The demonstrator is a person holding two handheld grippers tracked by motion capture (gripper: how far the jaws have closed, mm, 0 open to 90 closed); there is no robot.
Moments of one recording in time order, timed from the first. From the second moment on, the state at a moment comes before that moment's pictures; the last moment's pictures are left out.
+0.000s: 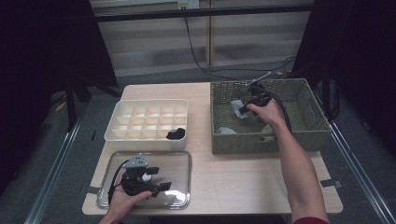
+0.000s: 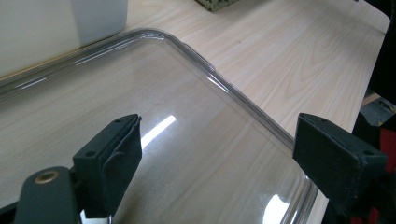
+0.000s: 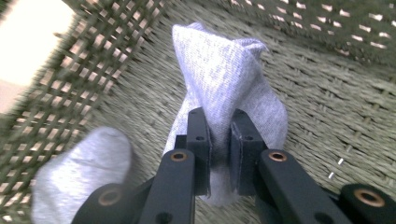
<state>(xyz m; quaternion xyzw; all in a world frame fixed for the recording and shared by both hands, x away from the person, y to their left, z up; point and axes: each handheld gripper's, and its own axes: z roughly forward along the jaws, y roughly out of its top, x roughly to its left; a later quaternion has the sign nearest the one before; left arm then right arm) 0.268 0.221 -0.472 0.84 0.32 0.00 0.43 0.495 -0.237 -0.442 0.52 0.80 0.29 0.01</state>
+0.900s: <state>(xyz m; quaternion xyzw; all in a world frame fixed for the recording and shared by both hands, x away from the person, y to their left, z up) 0.267 0.217 -0.471 0.84 0.32 0.01 0.43 0.454 -0.249 -0.391 0.49 0.77 0.41 0.02</state>
